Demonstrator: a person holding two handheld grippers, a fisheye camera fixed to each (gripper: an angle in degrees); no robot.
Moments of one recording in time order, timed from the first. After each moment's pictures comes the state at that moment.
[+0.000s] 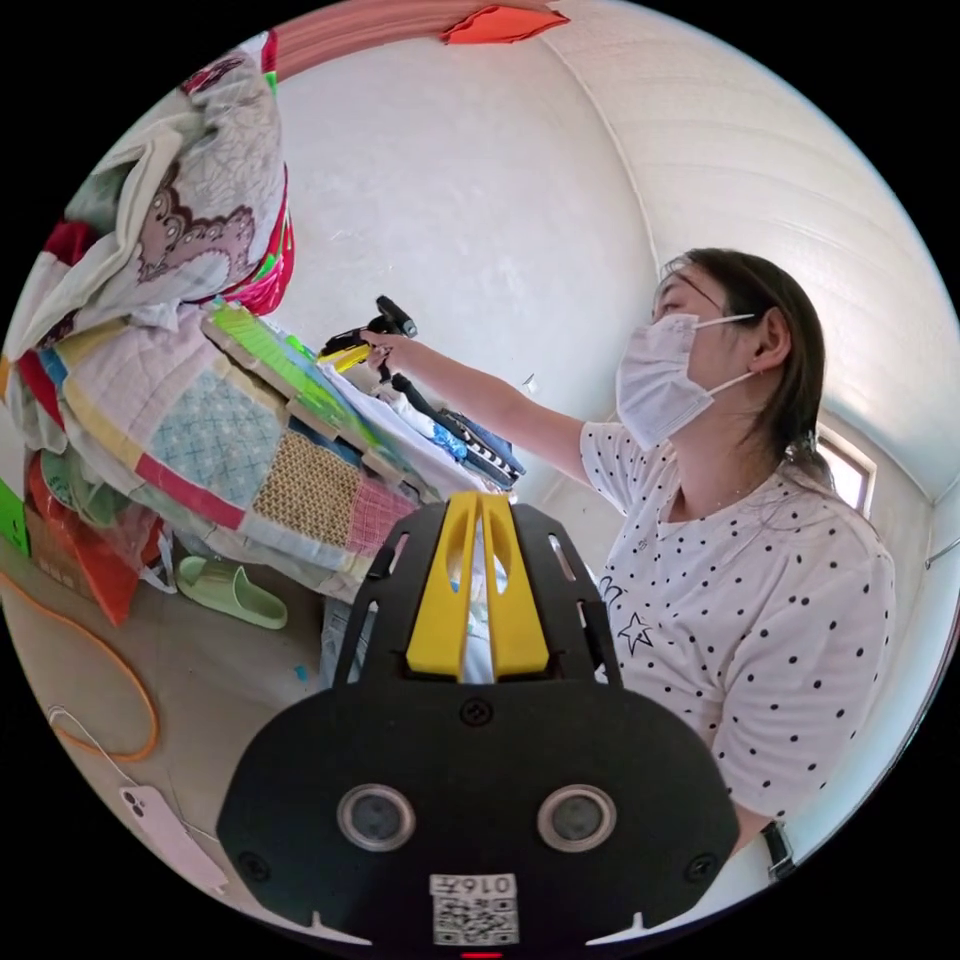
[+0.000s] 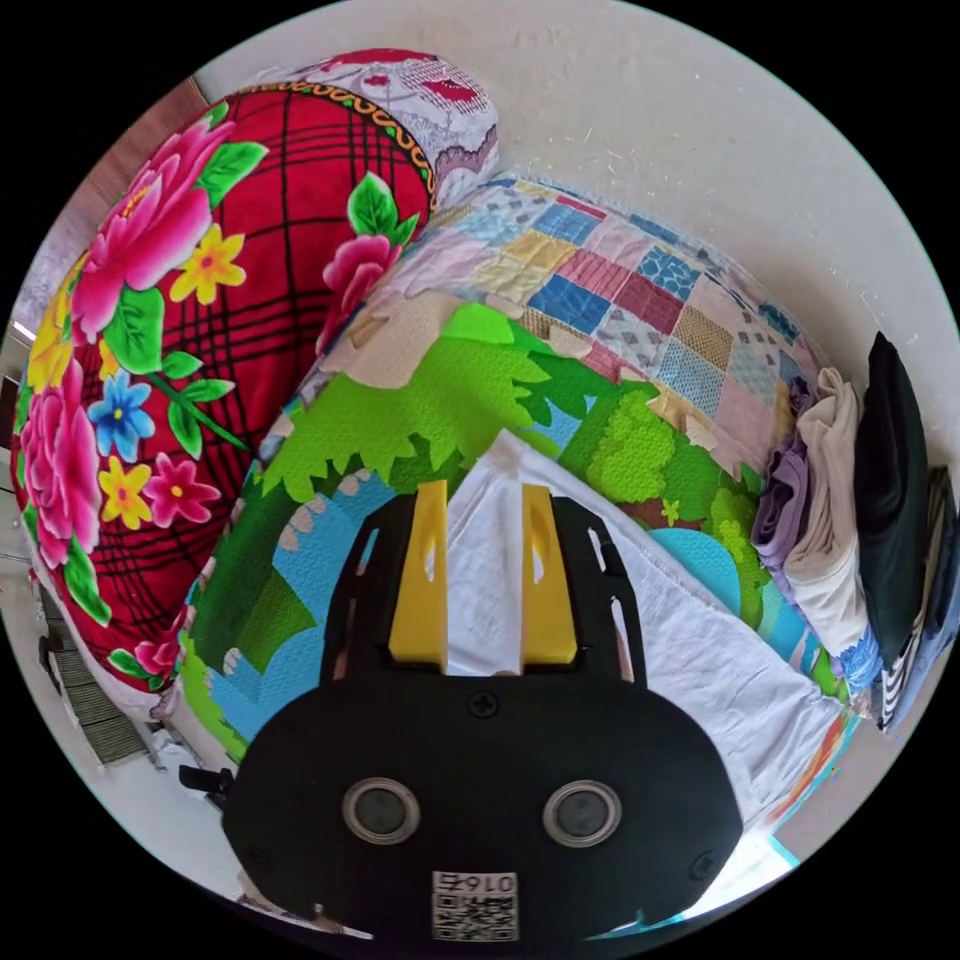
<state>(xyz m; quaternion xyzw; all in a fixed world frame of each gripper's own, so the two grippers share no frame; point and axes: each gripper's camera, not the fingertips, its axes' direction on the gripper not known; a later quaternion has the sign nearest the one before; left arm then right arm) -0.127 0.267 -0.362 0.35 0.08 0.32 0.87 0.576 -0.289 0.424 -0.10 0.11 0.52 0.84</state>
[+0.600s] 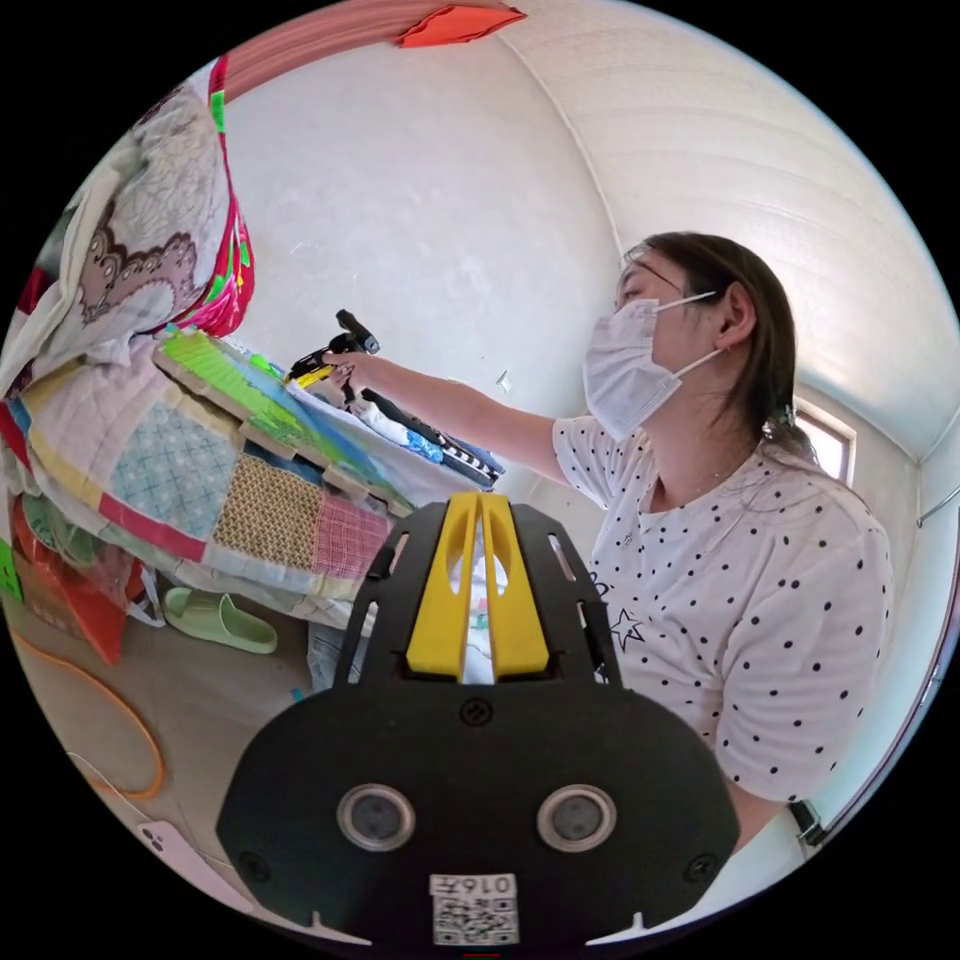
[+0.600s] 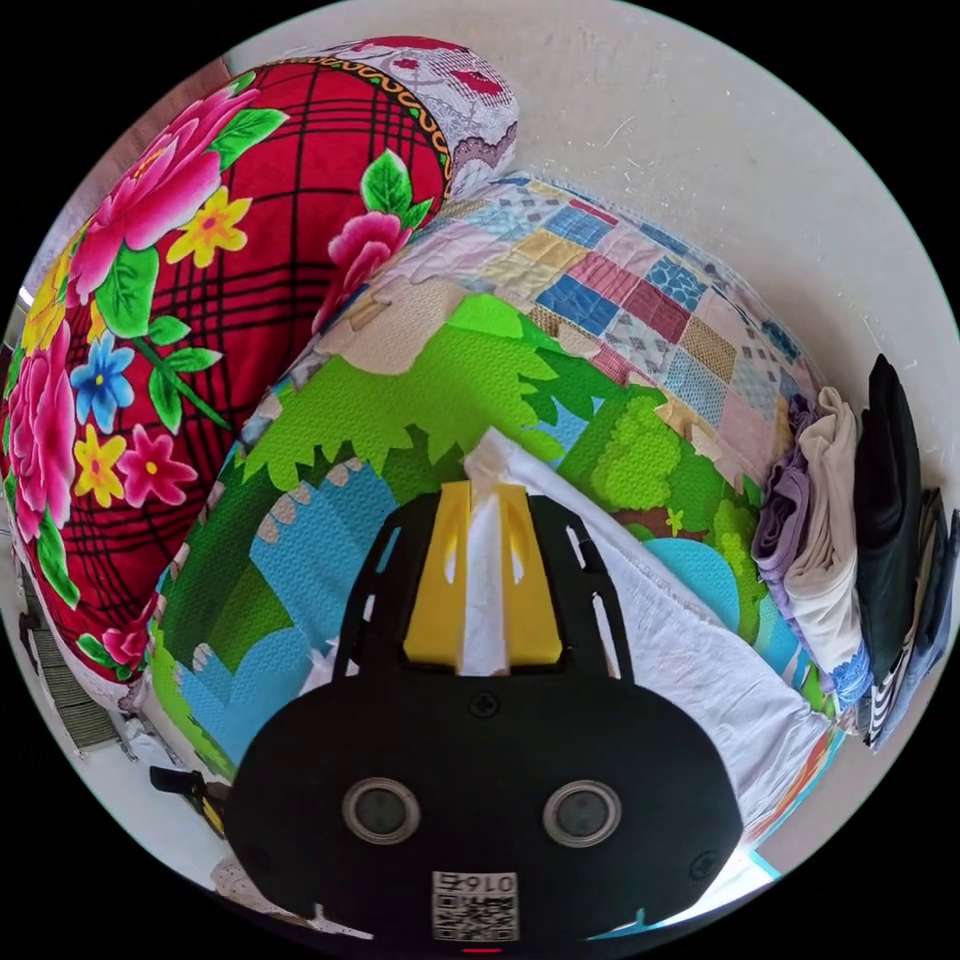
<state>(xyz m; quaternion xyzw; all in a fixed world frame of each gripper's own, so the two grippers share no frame) -0.166 0.279 -0.287 0.35 0.09 0.37 0.85 0.579 -0.212 0.473 -0.08 0.12 0.49 0.86</state>
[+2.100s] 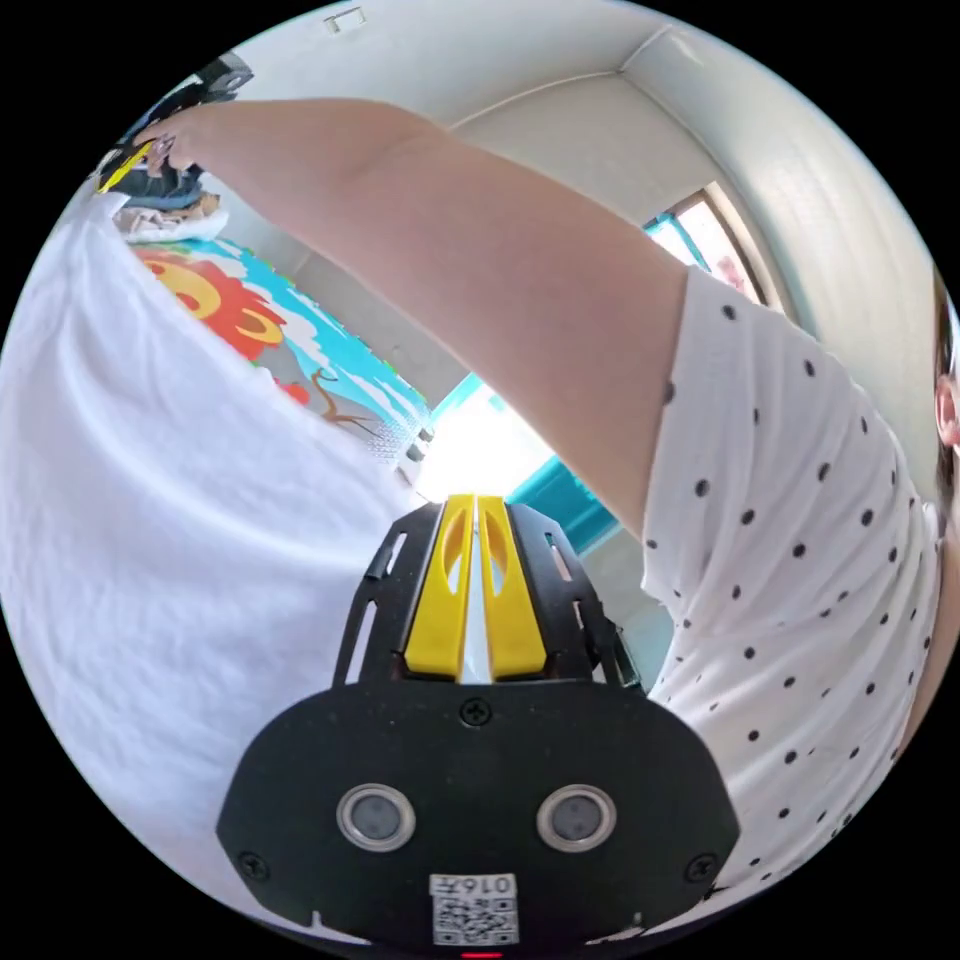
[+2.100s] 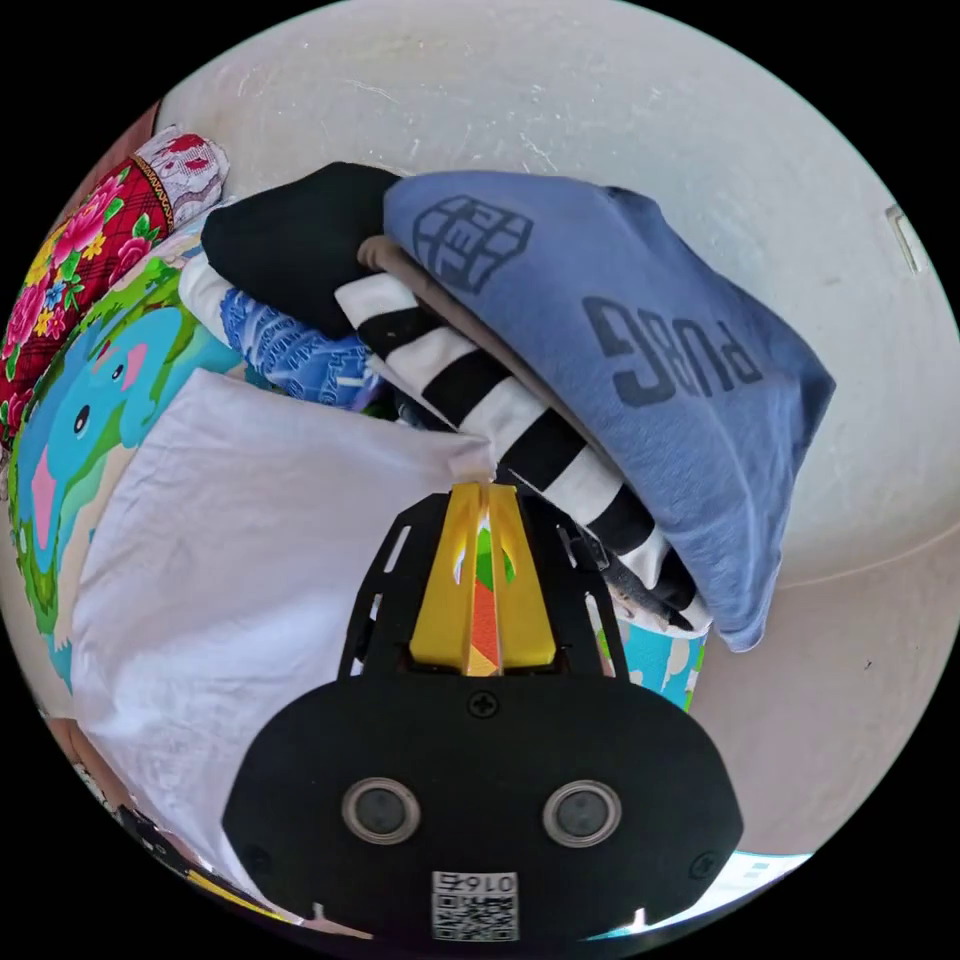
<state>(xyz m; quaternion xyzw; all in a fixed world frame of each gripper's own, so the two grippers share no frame) 0.116 0.110 0.580 -0.18 0.18 0.42 0.87 0.341 0.664 0.036 -0.12 0.29 0.51 0.80</state>
